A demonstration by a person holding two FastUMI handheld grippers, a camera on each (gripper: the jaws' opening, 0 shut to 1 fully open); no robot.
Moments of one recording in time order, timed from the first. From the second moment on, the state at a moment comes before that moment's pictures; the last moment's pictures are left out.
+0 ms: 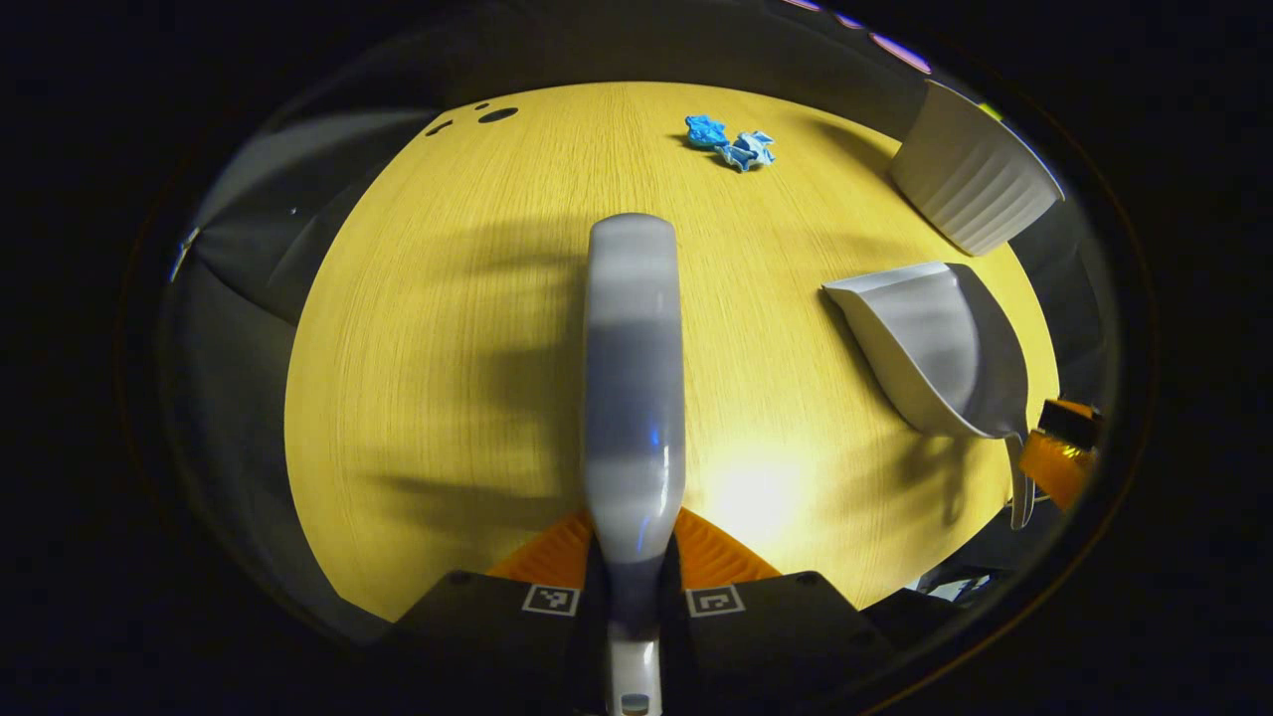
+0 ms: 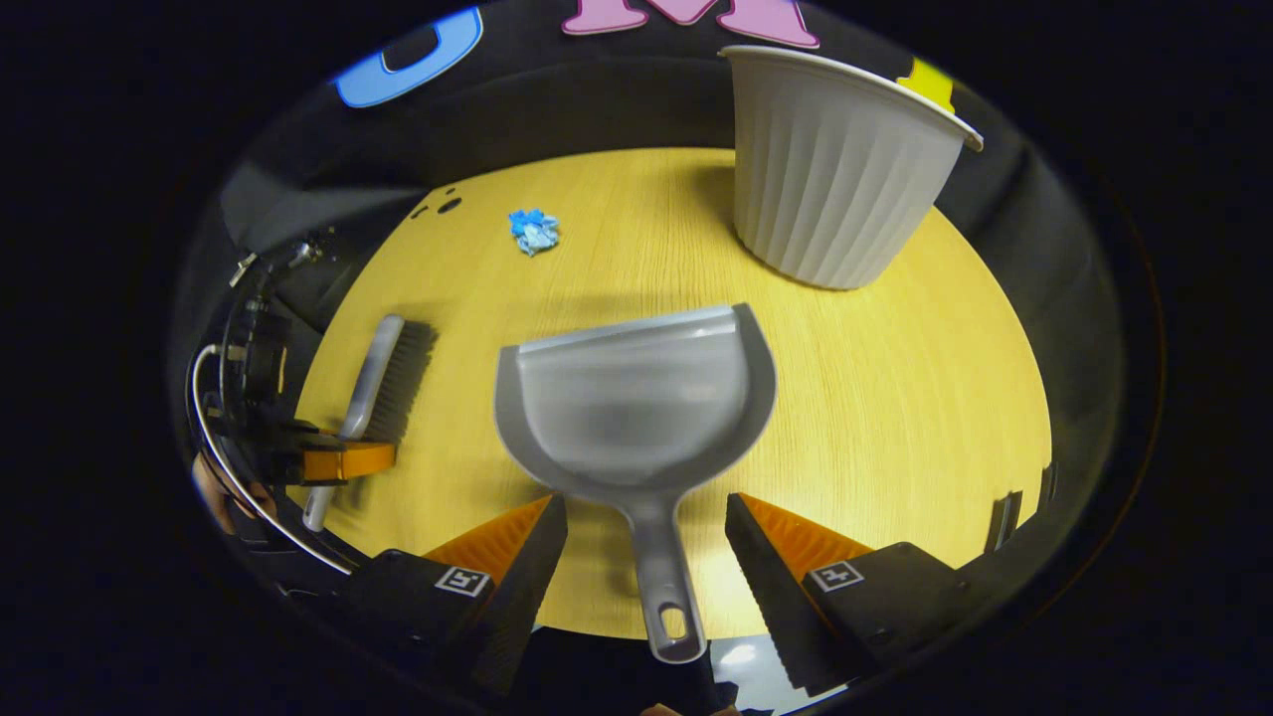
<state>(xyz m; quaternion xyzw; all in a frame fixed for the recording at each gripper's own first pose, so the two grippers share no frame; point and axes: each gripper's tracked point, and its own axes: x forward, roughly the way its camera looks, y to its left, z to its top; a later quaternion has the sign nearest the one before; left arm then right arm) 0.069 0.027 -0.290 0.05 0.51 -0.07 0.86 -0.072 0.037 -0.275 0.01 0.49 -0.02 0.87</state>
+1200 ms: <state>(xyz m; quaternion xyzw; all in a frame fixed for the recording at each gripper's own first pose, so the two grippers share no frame) 0.190 0.073 -0.242 0.11 0.49 -0.03 0.86 -0.053 0.026 -0.339 -0.06 0.60 0.06 0.80</state>
